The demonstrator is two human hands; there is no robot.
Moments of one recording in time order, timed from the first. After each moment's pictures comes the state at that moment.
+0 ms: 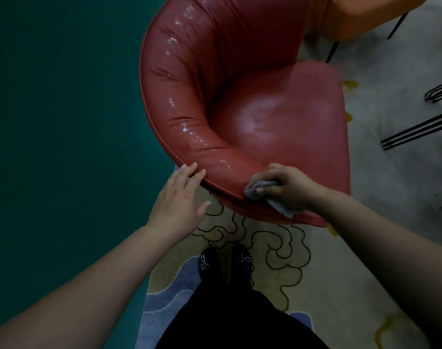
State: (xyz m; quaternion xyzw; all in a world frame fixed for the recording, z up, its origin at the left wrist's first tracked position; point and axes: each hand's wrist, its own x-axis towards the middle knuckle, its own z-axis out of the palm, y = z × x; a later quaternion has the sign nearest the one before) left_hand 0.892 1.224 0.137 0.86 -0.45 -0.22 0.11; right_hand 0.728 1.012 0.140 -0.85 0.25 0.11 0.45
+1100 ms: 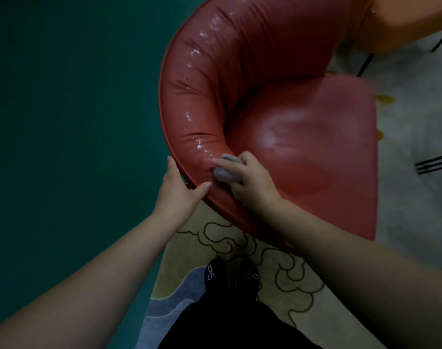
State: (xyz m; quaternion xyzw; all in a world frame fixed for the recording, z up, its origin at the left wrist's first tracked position) left_hand 0.935 1.180 0.136 0.89 -0.16 -0.30 0.30; right_hand 0.829 1.035 0.107 -0.89 0.20 -0.11 0.40
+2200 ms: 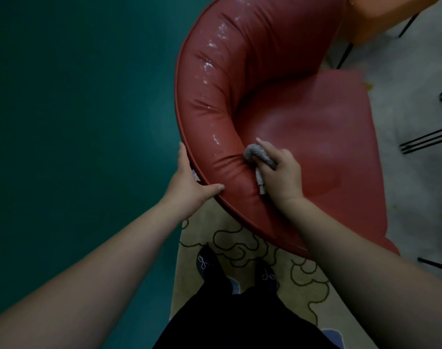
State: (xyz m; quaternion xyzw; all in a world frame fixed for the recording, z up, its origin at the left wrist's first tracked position) left_hand 1.054 1.173 0.127 0.81 -0.25 -0.40 0.35; right_hand 0.905 1.031 0.100 -0.76 0.48 -0.21 0.39
